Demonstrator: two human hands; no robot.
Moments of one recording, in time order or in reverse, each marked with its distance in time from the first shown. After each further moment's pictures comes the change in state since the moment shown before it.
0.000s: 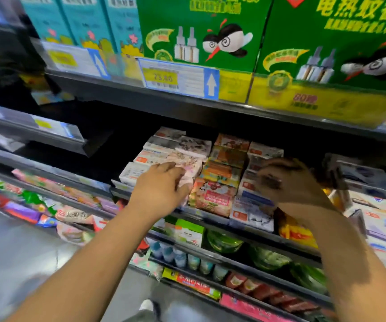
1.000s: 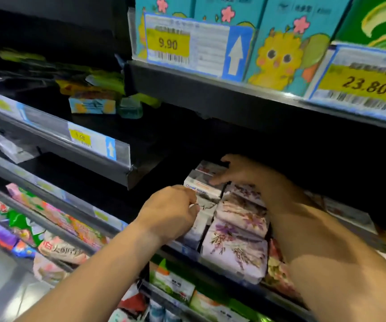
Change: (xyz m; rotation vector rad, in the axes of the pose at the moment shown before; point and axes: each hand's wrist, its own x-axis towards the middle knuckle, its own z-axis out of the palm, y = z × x) left_hand 0.068 -0.126 0.015 -0.167 0.042 0.061; right_hand 0.246 -0.157 0.108 0.097 -0.396 0.069
